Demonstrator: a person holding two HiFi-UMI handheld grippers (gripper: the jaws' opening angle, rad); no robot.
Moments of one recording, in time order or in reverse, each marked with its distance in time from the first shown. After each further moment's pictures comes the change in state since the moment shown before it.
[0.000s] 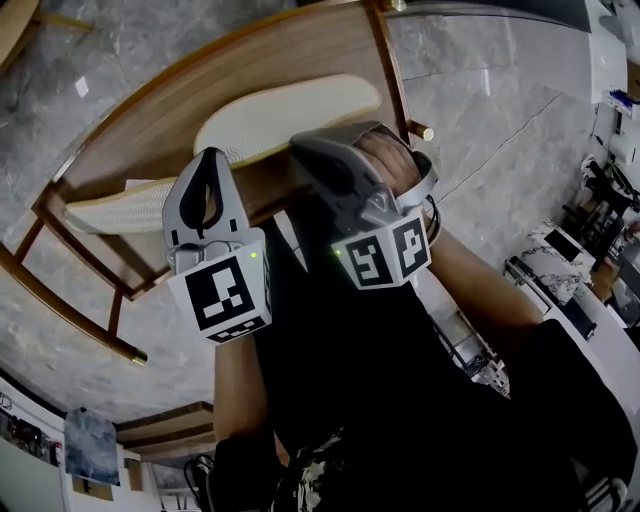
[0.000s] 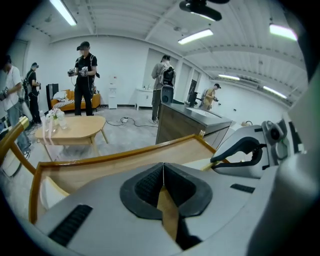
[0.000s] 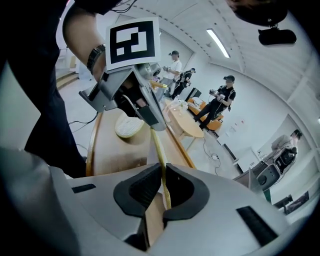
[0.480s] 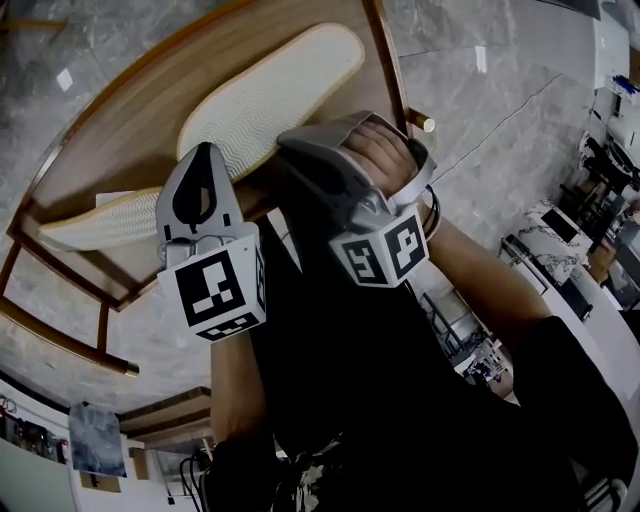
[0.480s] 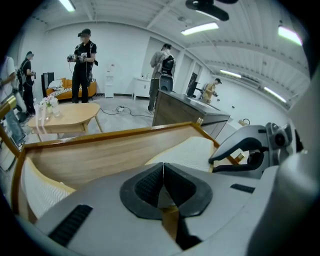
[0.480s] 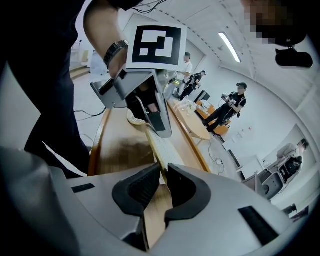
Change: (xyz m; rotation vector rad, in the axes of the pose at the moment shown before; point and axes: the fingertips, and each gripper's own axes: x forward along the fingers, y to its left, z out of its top) left arm 0.031 -0.019 -0.037 -0.033 0.113 -0.049; right arm 0.008 0.025 -0.028 -0.098 -0.017 0.055
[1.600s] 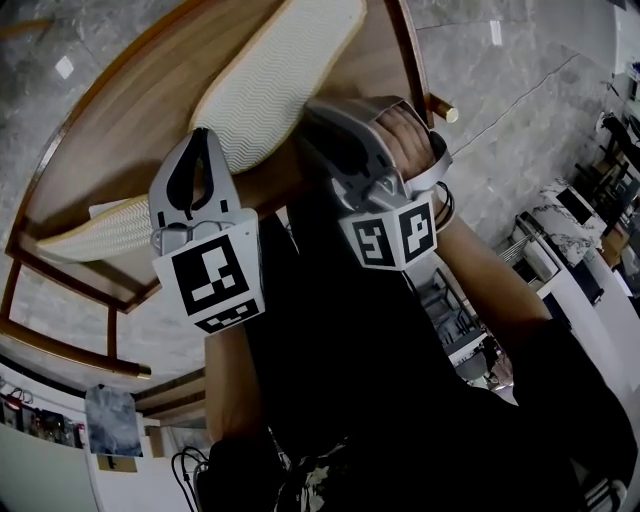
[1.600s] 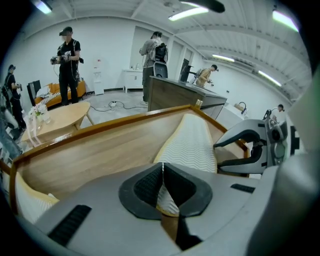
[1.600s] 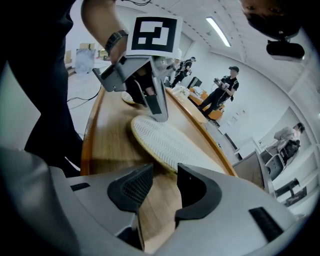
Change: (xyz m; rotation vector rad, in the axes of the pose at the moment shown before) left arm 0.033 0.005 -0.017 0.124 0.115 -0.016; right arm 0.015 0.015 -0.055 0.127 0.121 -0.043
